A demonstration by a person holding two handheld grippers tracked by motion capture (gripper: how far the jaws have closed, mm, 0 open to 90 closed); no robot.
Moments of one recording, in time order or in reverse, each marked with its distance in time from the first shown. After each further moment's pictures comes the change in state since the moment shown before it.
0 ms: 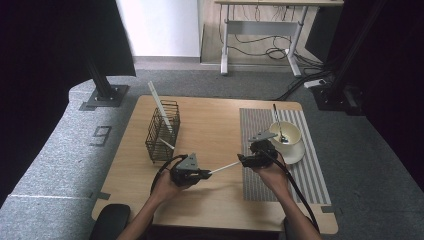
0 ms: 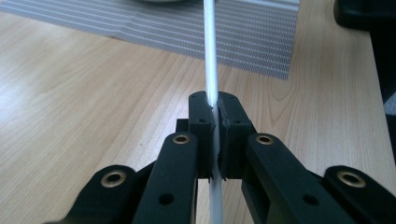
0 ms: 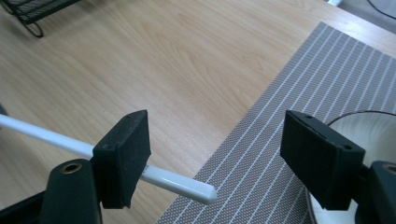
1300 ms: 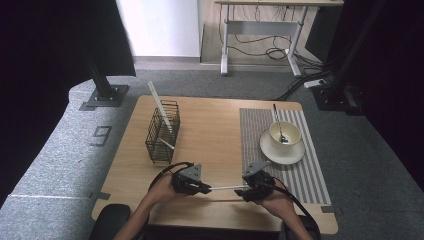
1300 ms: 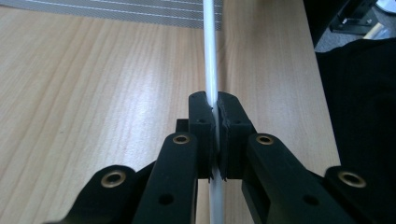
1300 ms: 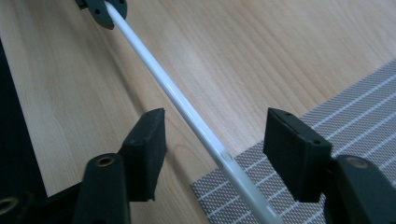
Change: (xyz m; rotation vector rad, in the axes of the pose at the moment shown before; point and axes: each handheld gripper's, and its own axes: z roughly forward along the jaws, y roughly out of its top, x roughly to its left) left arm -0.008 -0.006 0.007 0.136 -0.239 0.131; right arm 0.048 -0.059 -0.013 0.128 0.276 -0.228
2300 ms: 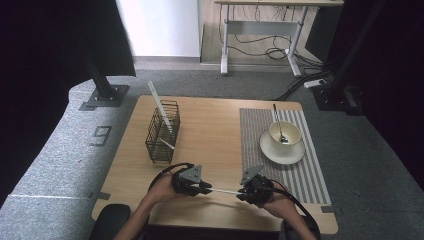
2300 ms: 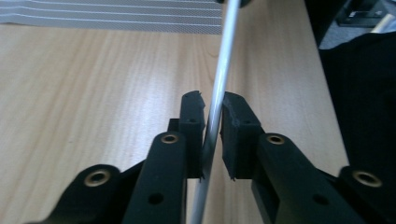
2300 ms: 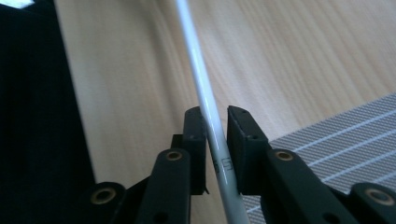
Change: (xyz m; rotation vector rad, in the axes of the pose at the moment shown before) left arm -0.003 0.002 -0.001 -0.018 0.049 0.055; right arm 0.007 -0.001 0.001 0.105 0.138 -0.110
